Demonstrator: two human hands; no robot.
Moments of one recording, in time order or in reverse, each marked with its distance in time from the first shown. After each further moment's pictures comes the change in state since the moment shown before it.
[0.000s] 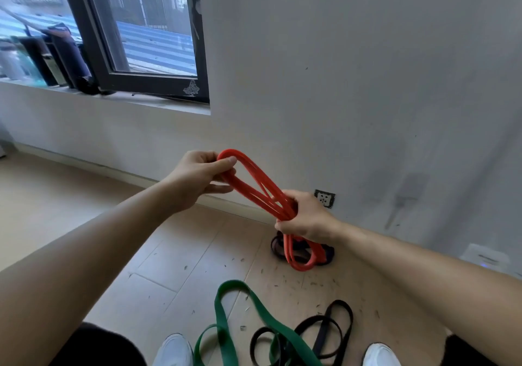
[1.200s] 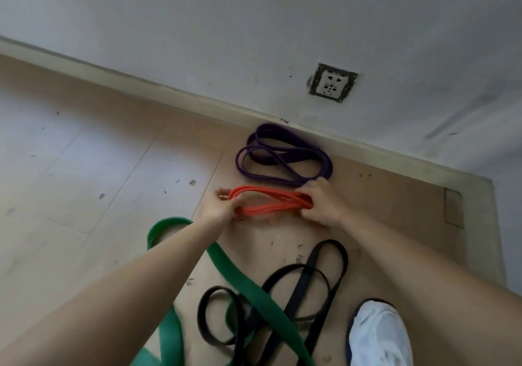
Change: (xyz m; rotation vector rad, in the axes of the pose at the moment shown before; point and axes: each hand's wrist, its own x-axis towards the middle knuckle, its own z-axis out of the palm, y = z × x) left_hand 0.174 -0.446 0.166 0.170 0.192 -0.636; right_hand 0.048 0.417 0.075 -0.441 -0.311 0.371
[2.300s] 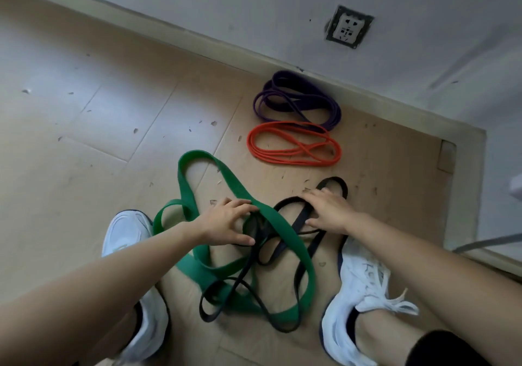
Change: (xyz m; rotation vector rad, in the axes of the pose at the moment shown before) left_hand -0.124 -0.108 -0.070 1.103 -0.629 0.542; right_hand -0.134 -0.039 0.069 -0.278 -0.331 0.007
